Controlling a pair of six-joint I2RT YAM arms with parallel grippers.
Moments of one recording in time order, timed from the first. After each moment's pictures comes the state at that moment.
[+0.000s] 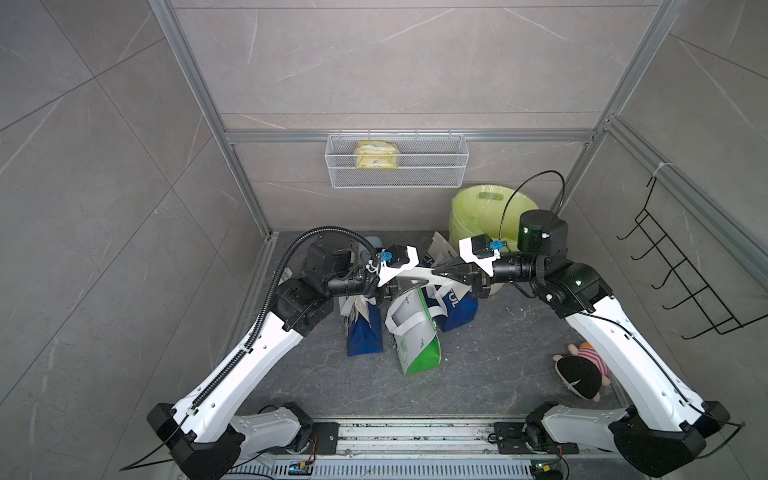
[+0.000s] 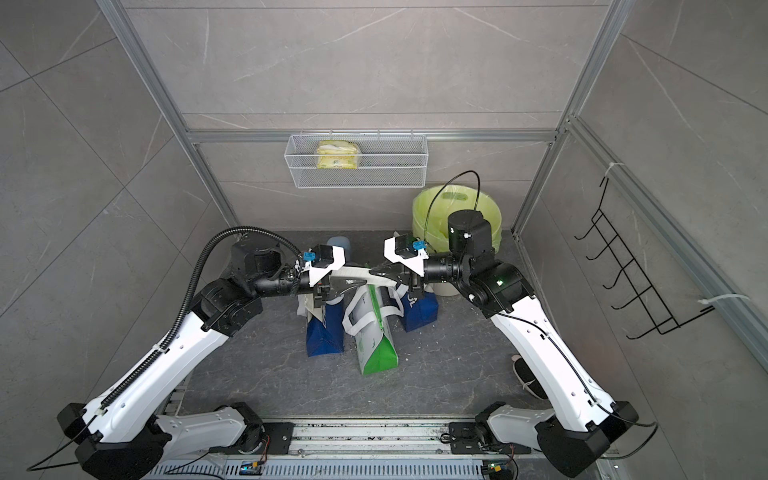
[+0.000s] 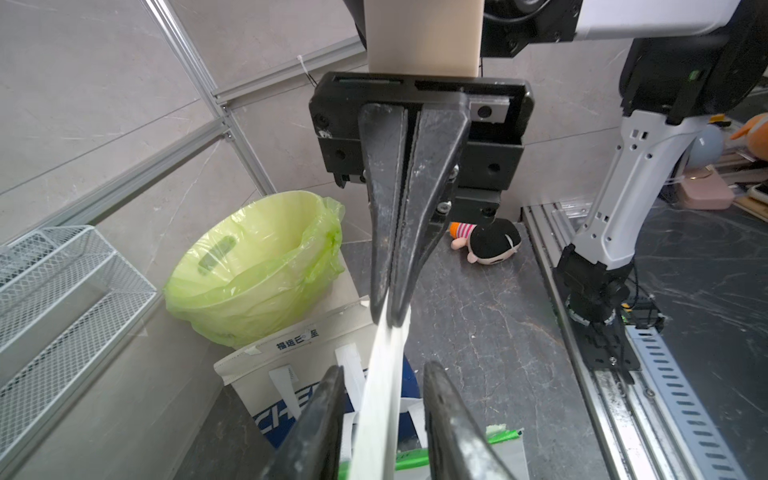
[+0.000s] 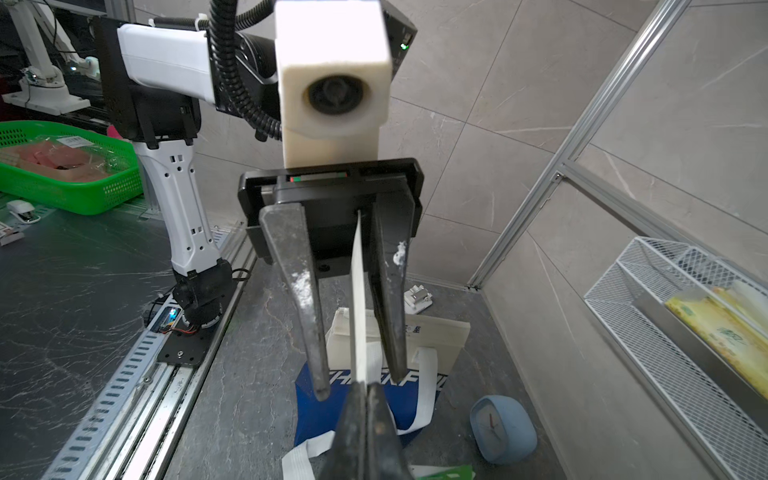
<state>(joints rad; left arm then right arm) -0.69 1.20 1.41 -0.44 0.66 0.47 0.51 1.27 1.55 -0.58 -0.93 -0.59</state>
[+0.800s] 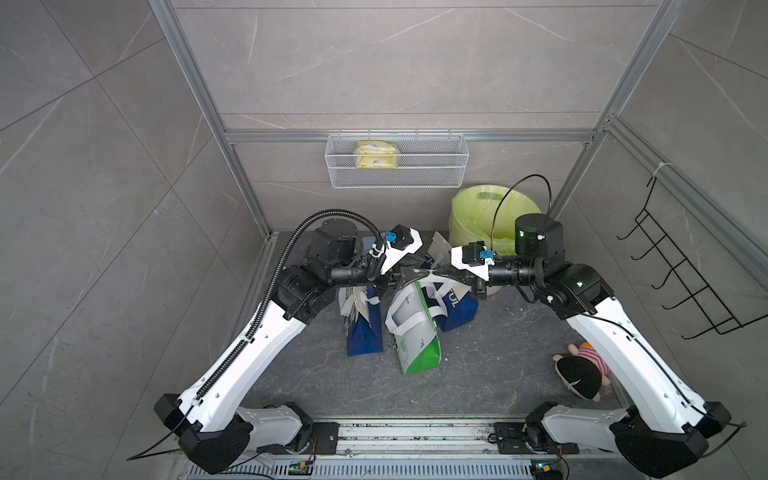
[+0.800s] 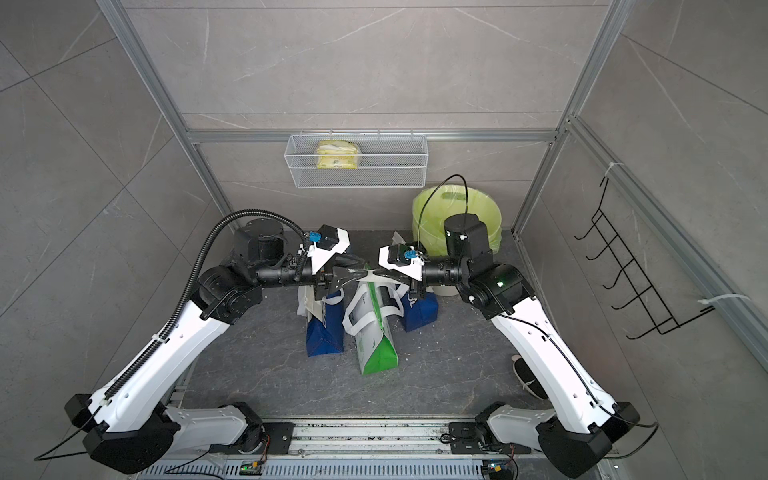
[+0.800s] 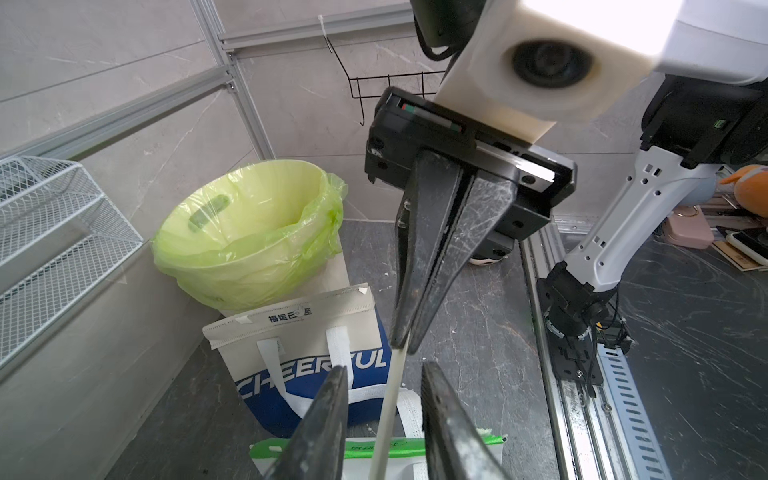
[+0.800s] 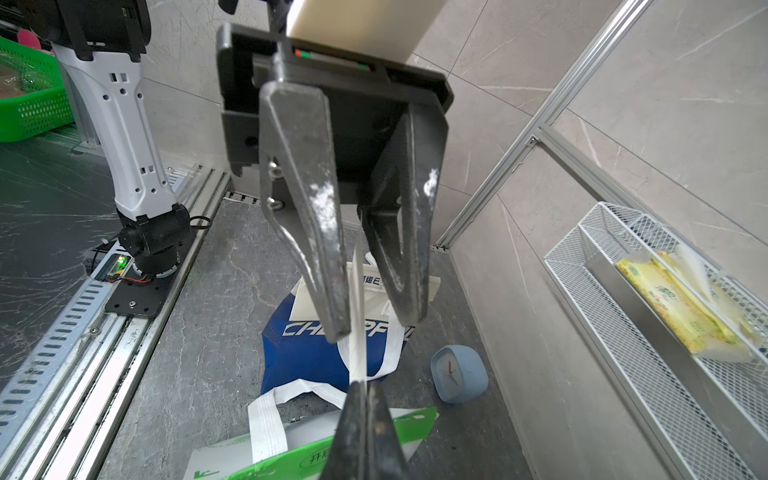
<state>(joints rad) -0.69 1.29 1.58 -0.60 0.64 0.33 0.53 1.26 1.56 -0.68 -0.78 -0.74</state>
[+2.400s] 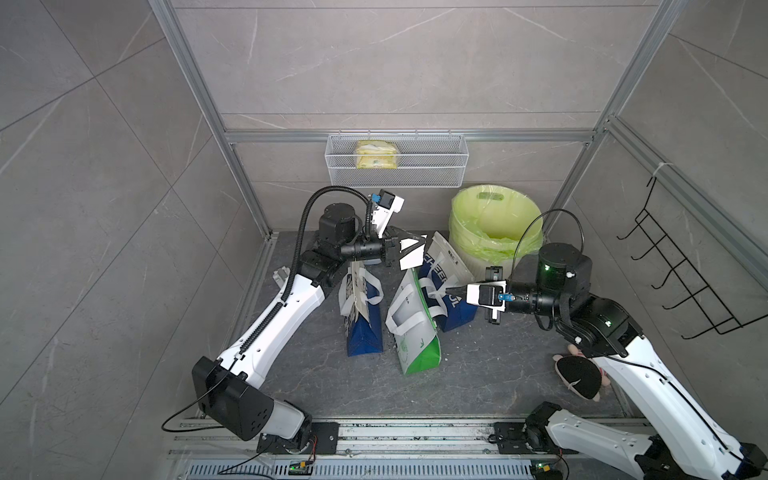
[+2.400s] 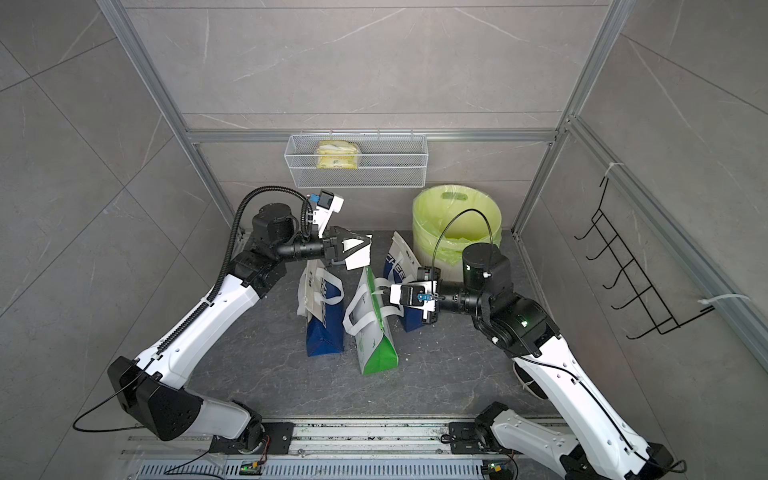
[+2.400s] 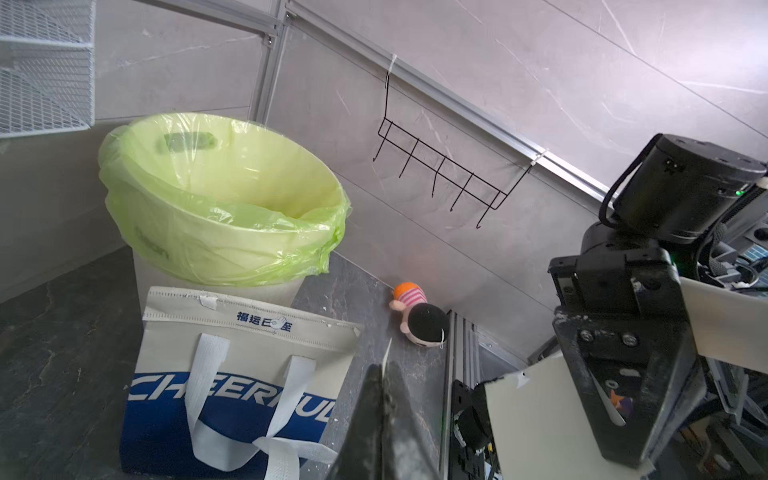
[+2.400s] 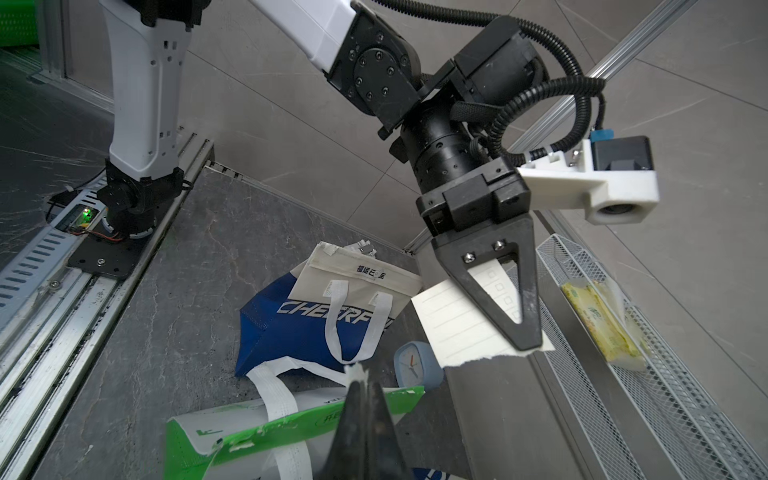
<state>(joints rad) -0.51 1.45 1.51 -0.17 0.83 -0.34 0.59 1.03 1.36 -0.63 -0.68 -0.86</state>
